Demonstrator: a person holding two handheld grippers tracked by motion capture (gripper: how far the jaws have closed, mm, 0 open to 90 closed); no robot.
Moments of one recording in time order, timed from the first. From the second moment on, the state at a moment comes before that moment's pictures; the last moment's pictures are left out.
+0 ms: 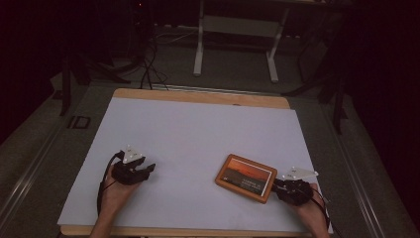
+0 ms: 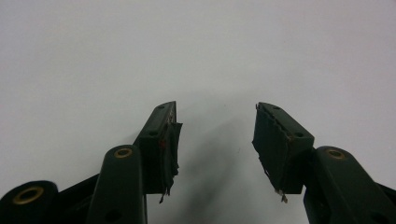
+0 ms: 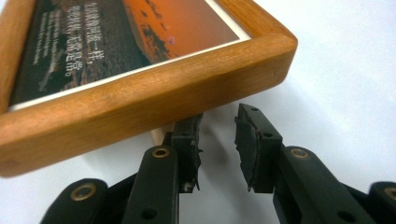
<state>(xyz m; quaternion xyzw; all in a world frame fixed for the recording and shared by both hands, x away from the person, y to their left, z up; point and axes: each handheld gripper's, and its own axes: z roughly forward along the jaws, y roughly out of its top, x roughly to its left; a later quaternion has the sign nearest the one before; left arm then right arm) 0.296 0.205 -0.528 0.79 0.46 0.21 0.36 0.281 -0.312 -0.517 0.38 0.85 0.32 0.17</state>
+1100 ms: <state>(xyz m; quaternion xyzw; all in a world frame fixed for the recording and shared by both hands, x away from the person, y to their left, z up) 0.300 0.175 -0.523 0.81 0.40 0.19 0.39 0.377 -0.263 -0.514 0.39 0.85 0.31 0.17</state>
